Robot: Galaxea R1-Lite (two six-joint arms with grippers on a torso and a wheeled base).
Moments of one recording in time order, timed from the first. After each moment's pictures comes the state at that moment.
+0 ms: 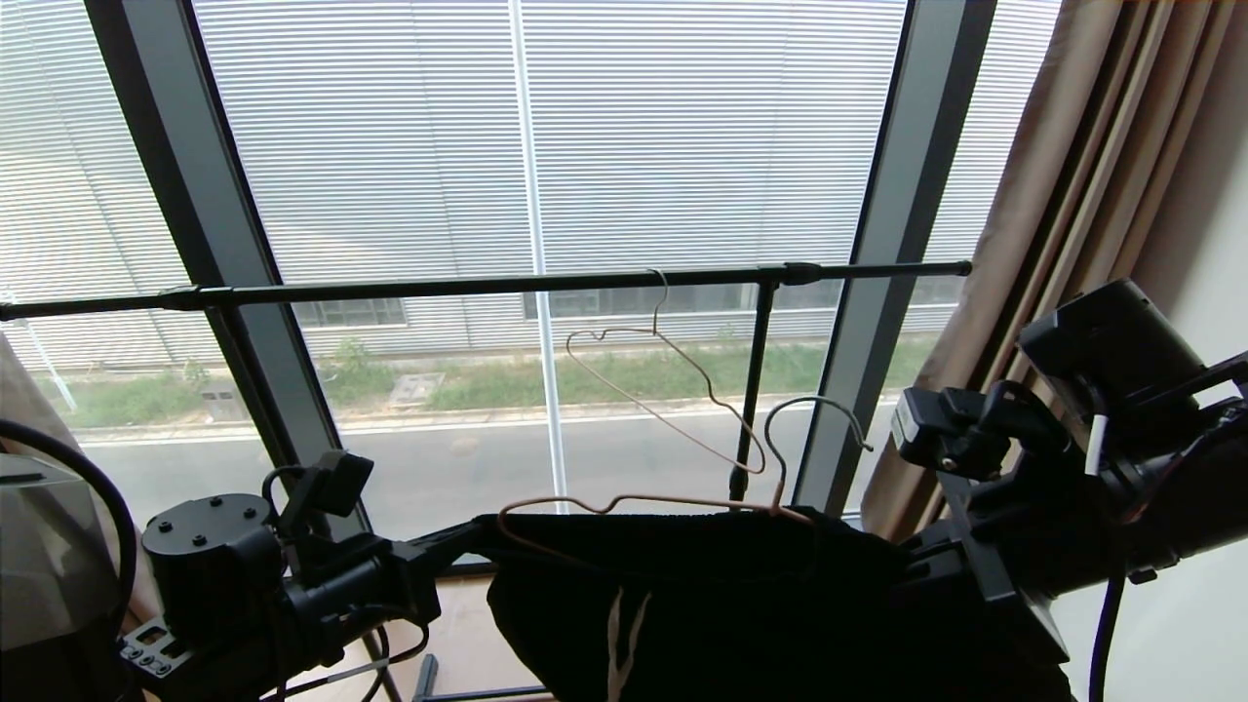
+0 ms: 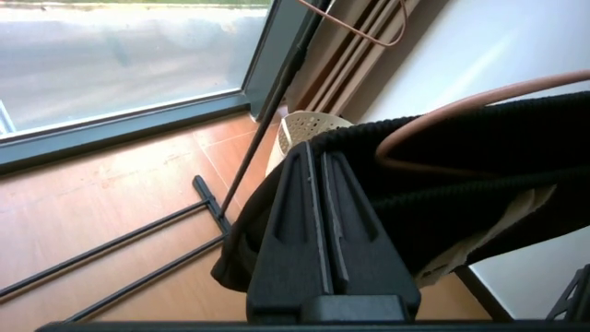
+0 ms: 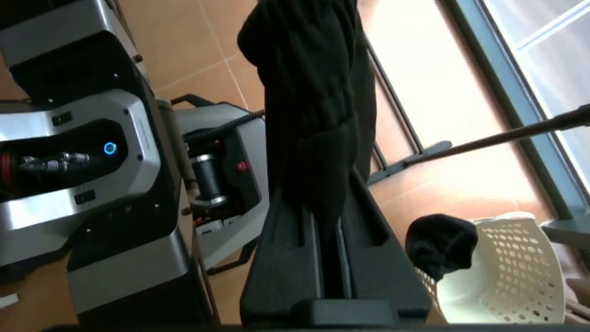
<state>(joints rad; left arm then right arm) -0.29 1.97 -0.12 -1.57 -0.37 -0.33 0.43 1.56 -1.05 0.54 0.53 -0.53</state>
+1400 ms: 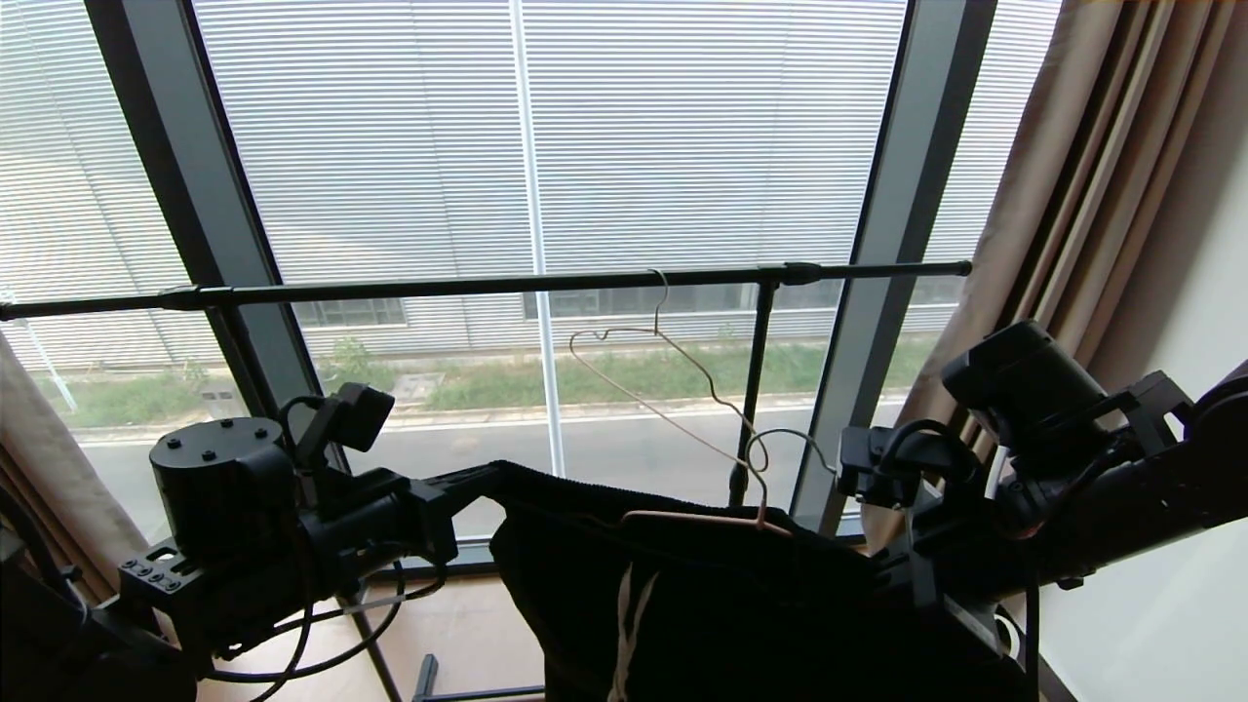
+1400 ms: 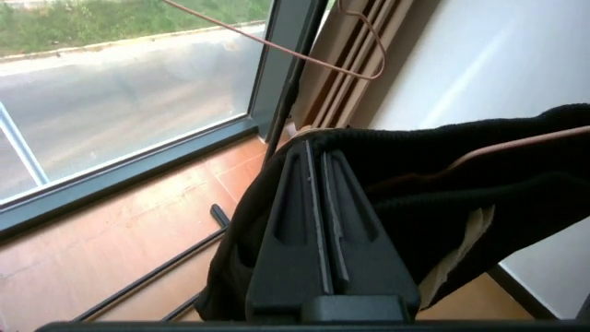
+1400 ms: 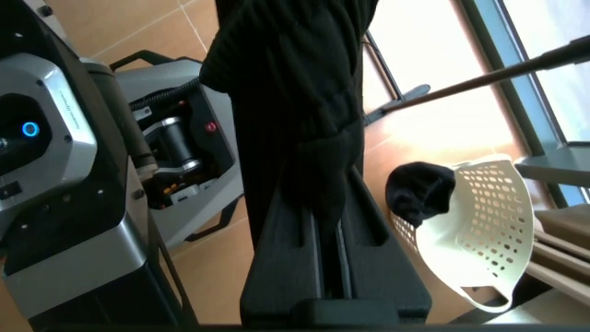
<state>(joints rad) -0.32 1.81 -0.36 -1.22 -0.37 -0.22 0.46 1.67 -1.03 0.49 0.34 -0.52</state>
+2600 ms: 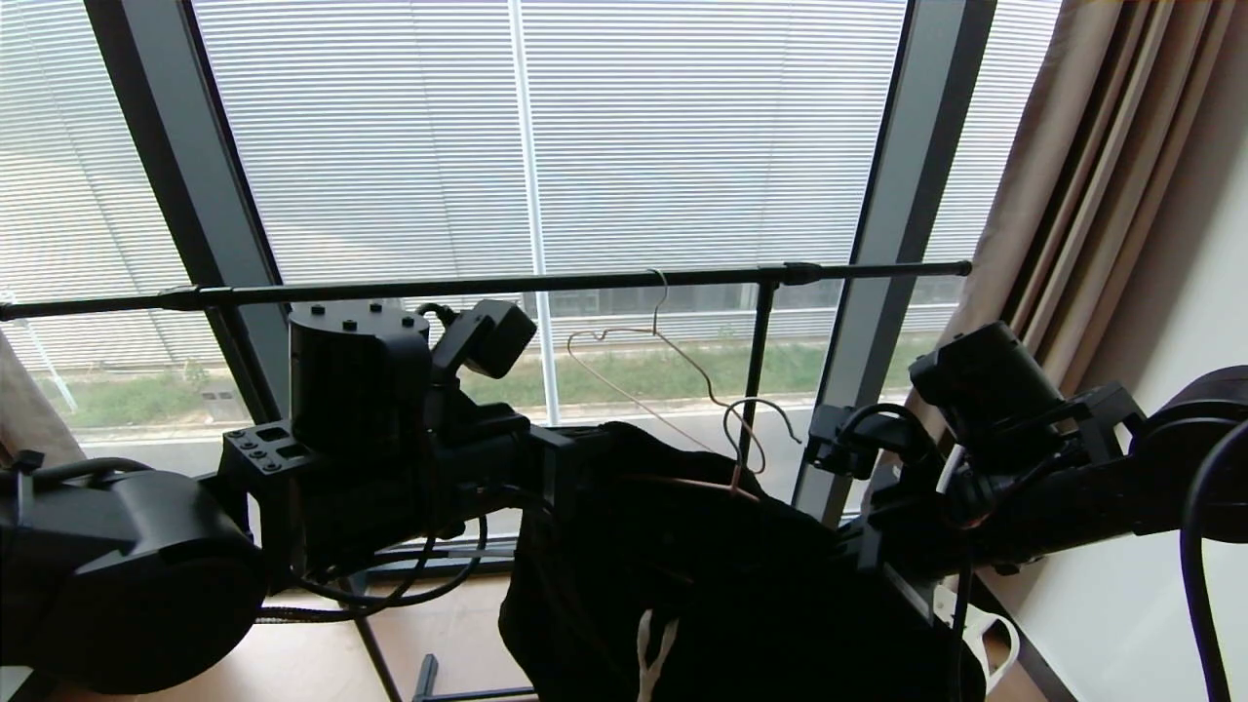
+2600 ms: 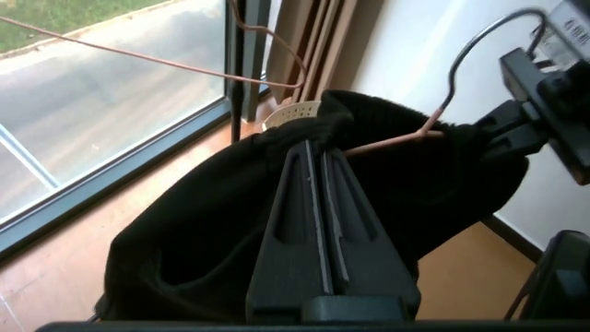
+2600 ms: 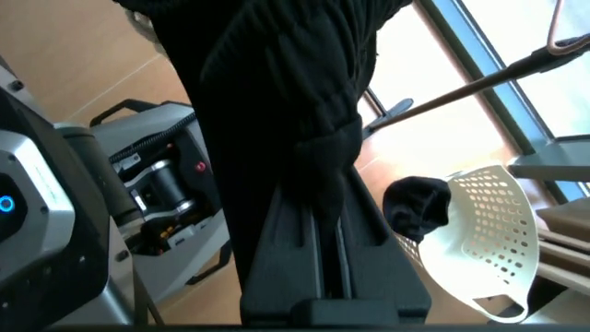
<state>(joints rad) -0.62 1.70 -0.80 -0.58 -0.19 -0.15 0.48 1.72 -0.99 0.28 0.31 -0.37</state>
